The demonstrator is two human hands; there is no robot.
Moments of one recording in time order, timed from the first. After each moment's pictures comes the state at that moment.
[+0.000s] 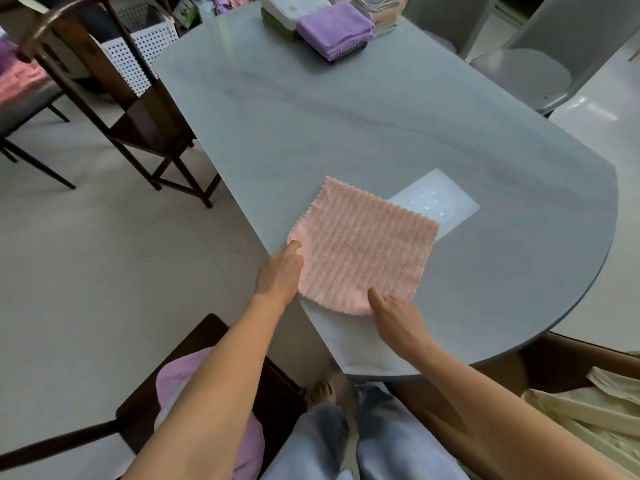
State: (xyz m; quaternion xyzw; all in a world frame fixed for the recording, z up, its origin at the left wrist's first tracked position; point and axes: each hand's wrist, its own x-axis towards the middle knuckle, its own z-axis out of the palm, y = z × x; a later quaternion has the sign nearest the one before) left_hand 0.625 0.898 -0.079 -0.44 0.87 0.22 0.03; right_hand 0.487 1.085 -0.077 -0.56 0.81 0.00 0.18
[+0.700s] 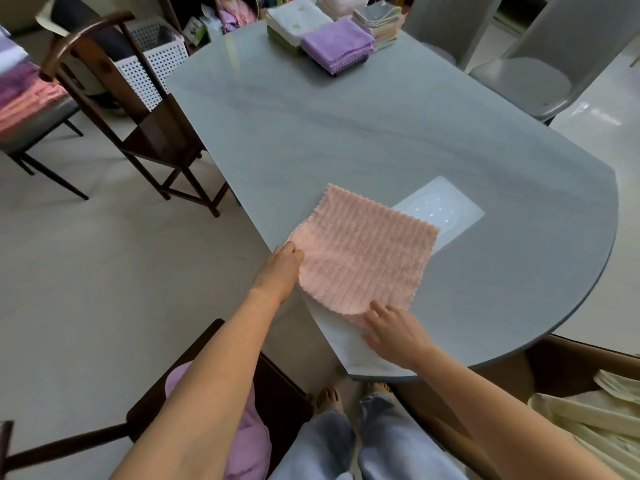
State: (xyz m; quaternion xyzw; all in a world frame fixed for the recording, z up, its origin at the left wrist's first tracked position) left_hand 0.644 0.885 -0.062 -0.36 0.92 0.16 0.05; right_hand 0.506 1.100 -0.089 -0.66 0.73 0.03 0.15
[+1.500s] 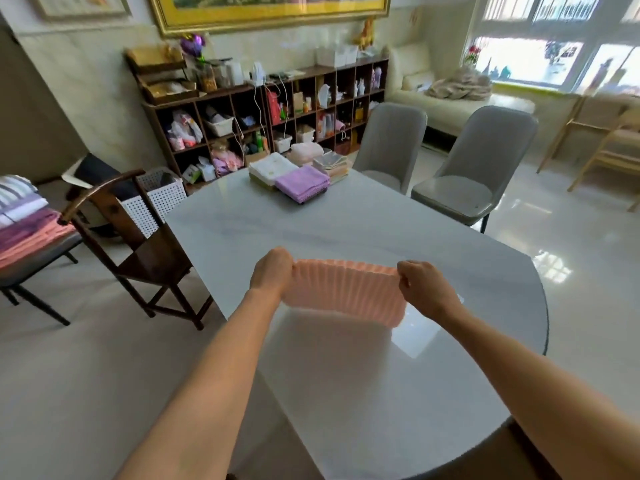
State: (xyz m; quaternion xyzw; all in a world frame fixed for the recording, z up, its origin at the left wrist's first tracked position) left_hand 0.549 0.844 0.086 -0.42 0.89 0.14 -0.08; right_hand 0.358 1.049 0.073 -0.49 0.86 -0.16 0.02
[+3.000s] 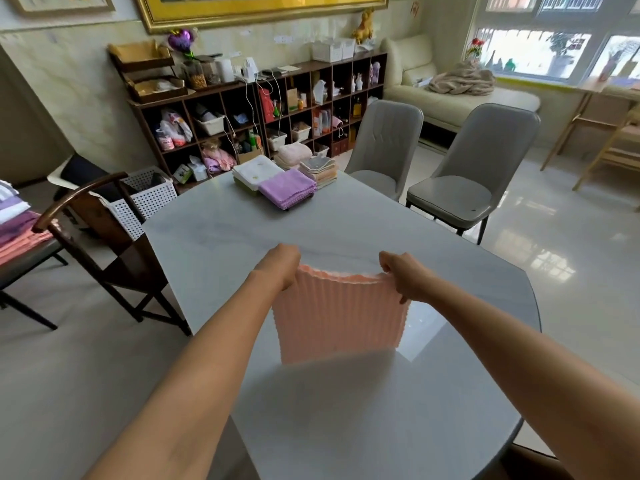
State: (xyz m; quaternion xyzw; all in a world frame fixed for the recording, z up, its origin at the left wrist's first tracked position) left_hand 0.442 0.848 0.139 -0.35 0.93 0.07 0.08; right_hand 0.253 1.018 0.103 -0.50 0.85 -0.09 0.12
